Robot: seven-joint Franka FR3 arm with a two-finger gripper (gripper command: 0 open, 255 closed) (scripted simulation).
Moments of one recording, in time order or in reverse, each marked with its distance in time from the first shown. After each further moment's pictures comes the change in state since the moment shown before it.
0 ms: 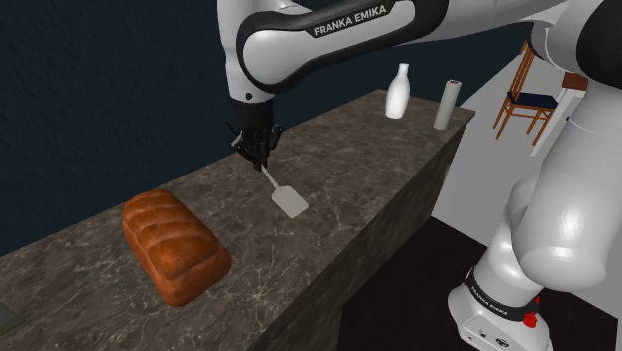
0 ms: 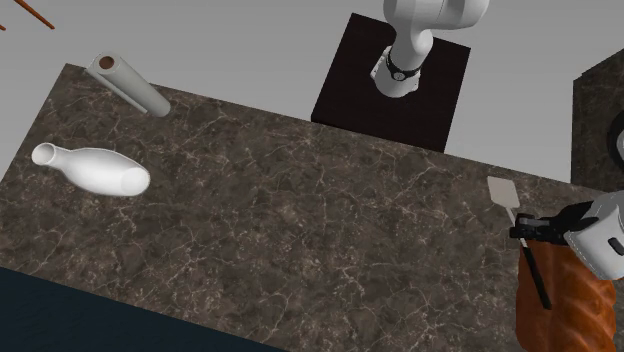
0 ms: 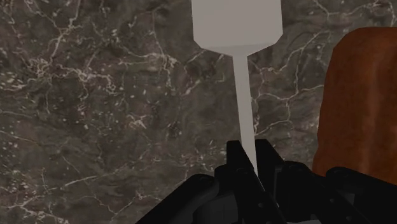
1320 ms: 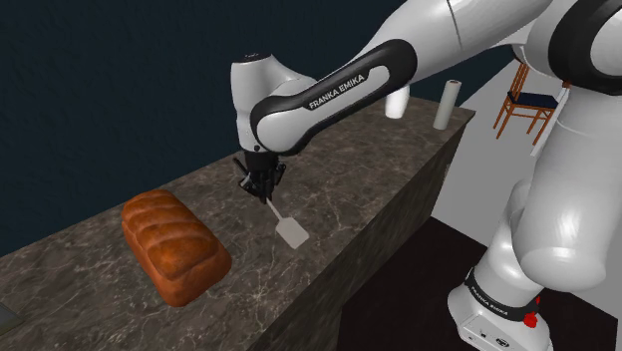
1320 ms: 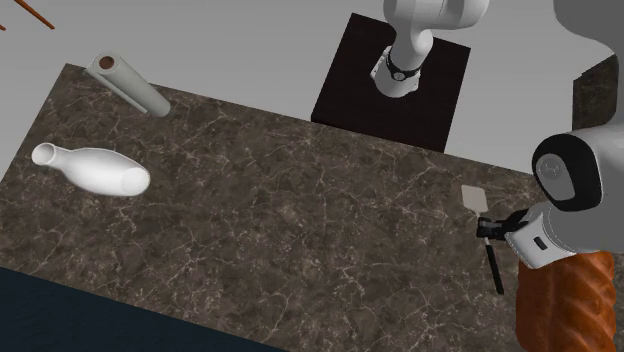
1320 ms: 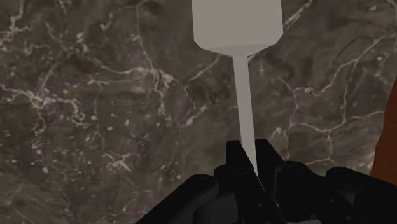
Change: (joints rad) arm 0.002 0.069 -0.001 -0.190 -0.025 0.257 0.022
